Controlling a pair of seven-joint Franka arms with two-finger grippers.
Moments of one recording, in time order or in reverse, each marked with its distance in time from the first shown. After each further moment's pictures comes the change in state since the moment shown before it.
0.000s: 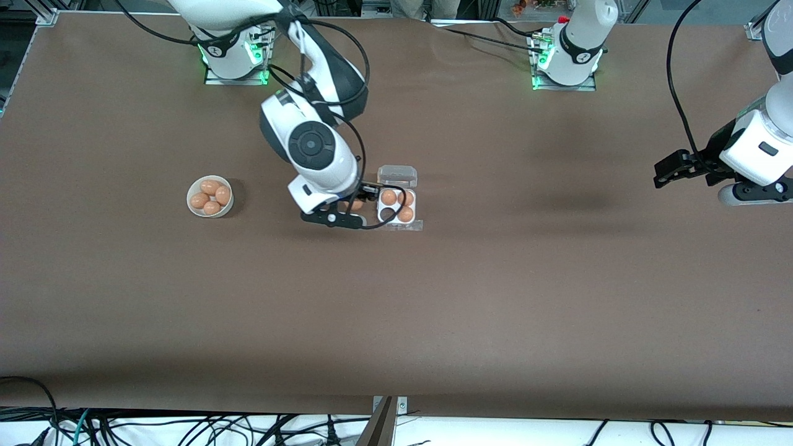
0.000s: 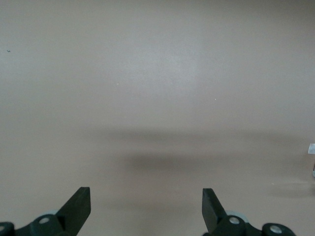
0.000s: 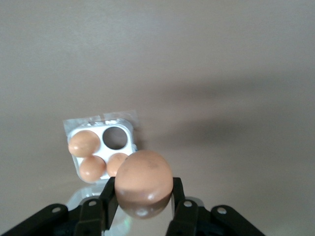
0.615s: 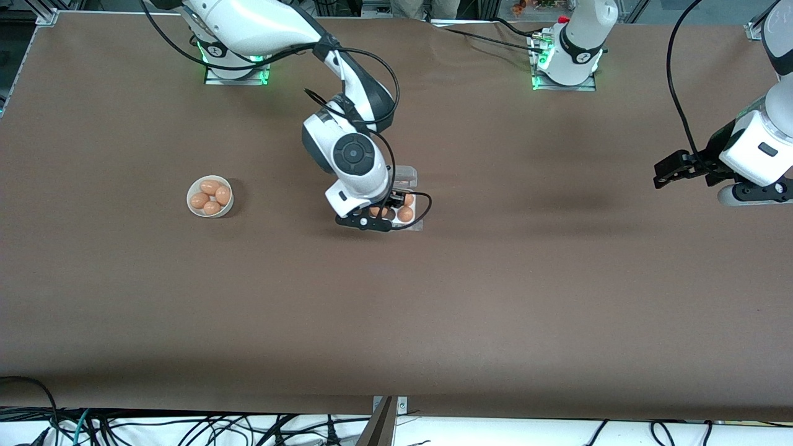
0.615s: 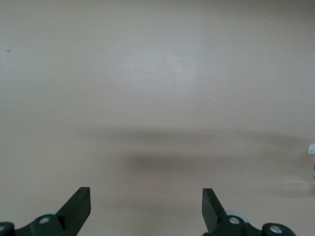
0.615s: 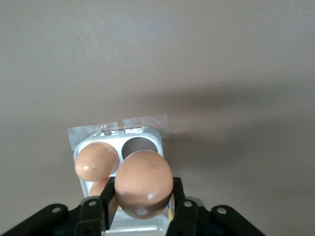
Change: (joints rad) left arm 0.000 0.003 0.000 0.001 0.000 0.000 0.000; right arm 0.083 0.130 -0.003 0.004 -0.045 0.166 0.086
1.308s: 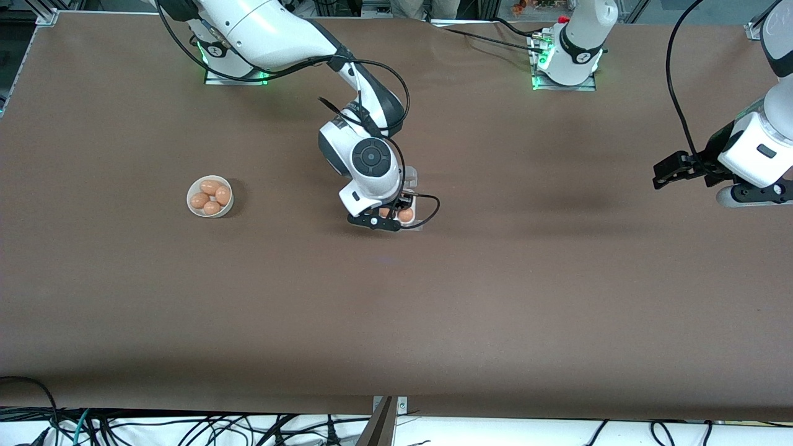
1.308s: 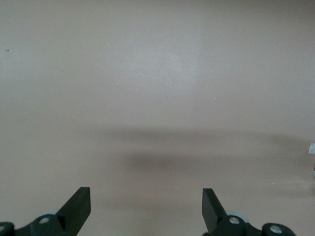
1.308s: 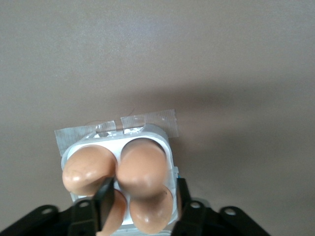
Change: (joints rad) left arm 0.000 0.003 -0.001 0.000 0.000 0.000 0.000; right arm 0.024 0.049 -0.002 0.004 -0.020 0.039 0.063
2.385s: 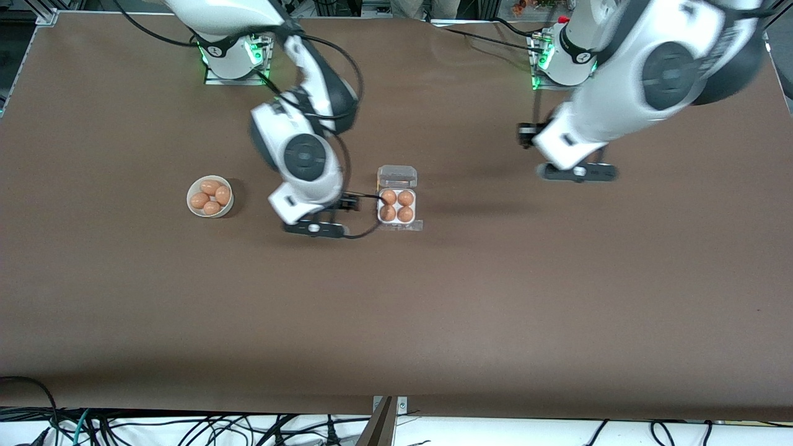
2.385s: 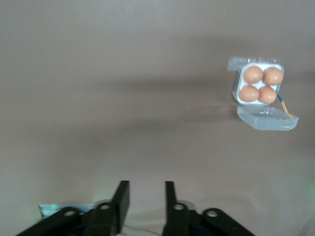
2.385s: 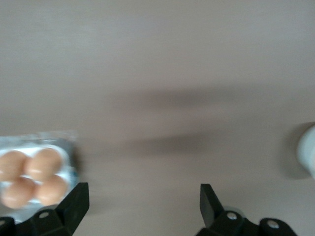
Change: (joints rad) left arm -0.243 0.098 -0.181 -0.001 -0.189 -0.153 -0.384; right arm -0.070 -0.285 -0.174 -0.123 0.007 -0.281 -0.337
